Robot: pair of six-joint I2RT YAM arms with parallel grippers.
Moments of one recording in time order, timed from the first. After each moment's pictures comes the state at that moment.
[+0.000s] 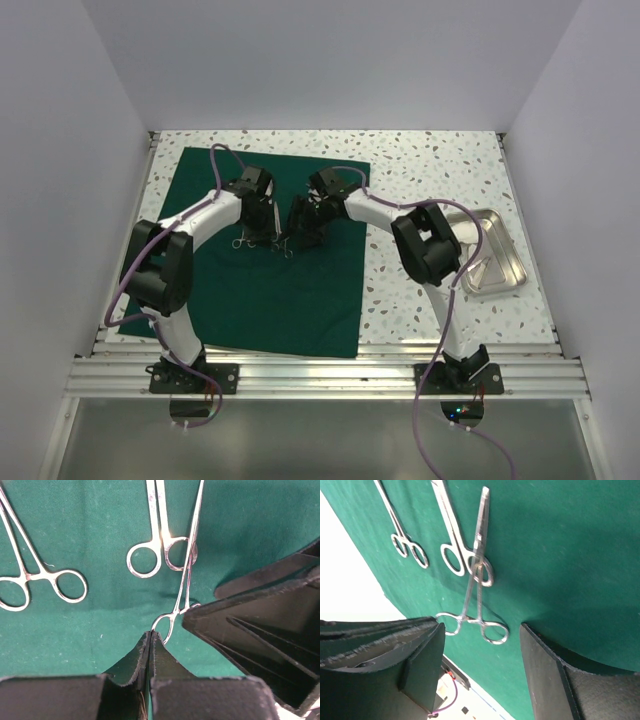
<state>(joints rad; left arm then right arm) -0.35 1.80 1.27 -0.70 0.08 -0.45 0.63 2.29 1.72 -0.44 -0.52 0.90</state>
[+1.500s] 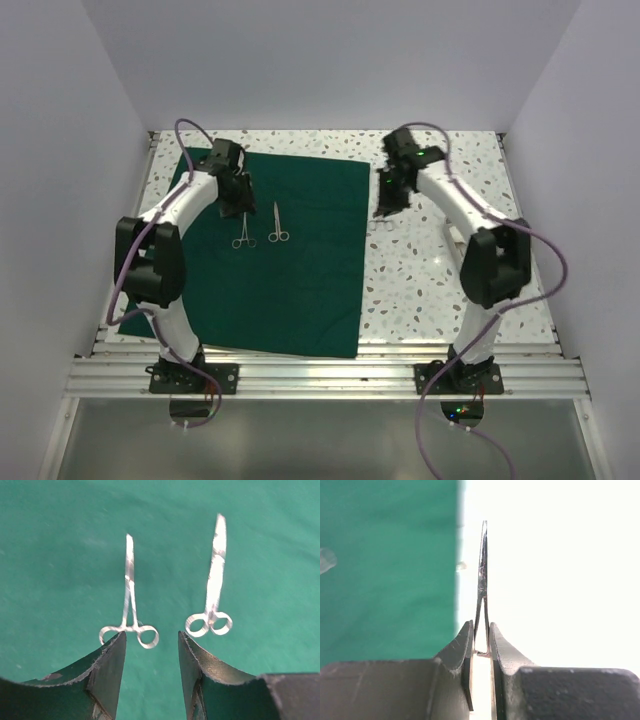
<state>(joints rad) -0.19 1.82 1.43 -0.72 0.02 -0.39 0.39 1.91 1.66 -0.92 -0.08 0.43</state>
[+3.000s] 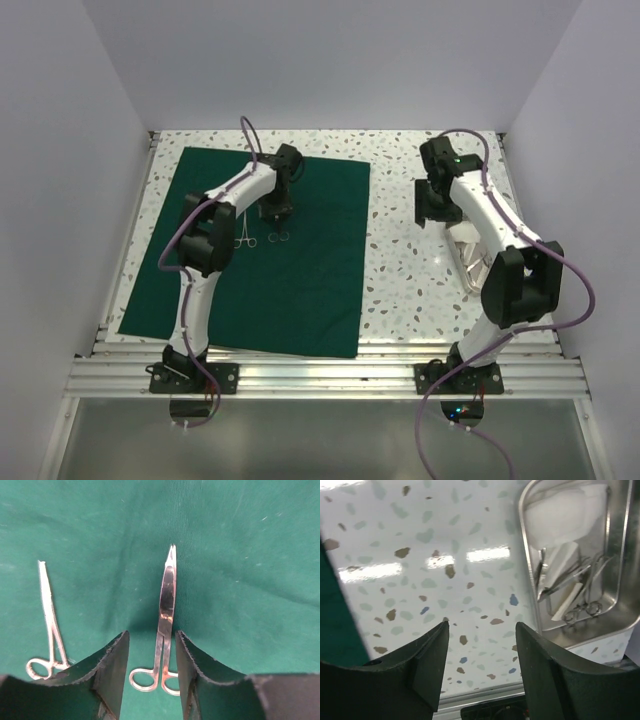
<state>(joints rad) -0.41 2.27 1.88 -0.94 -0.30 -0.60 0.17 1.69 1.50 -1.07 0.27 0.24</state>
